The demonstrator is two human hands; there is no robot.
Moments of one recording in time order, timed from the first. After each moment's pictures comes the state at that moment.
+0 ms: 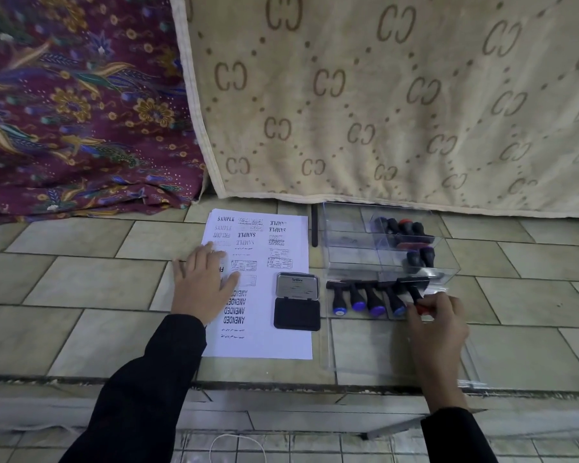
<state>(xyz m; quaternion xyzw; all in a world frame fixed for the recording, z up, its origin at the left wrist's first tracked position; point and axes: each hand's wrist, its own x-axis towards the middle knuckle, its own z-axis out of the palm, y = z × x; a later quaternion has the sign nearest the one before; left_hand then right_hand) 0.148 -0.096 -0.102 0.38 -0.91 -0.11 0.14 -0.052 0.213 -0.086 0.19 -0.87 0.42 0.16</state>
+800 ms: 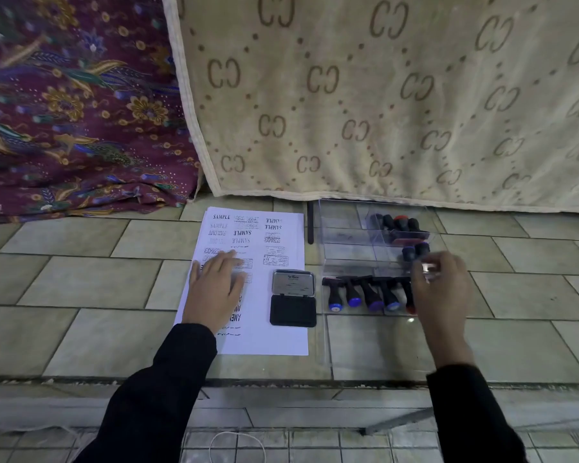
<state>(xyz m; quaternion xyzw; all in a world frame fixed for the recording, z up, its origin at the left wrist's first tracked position) 0.139 -0.077 -0.115 0.33 -0.91 -0.17 0.18 -0.083 0.192 -0.043 0.21 -0.87 0.40 0.20</state>
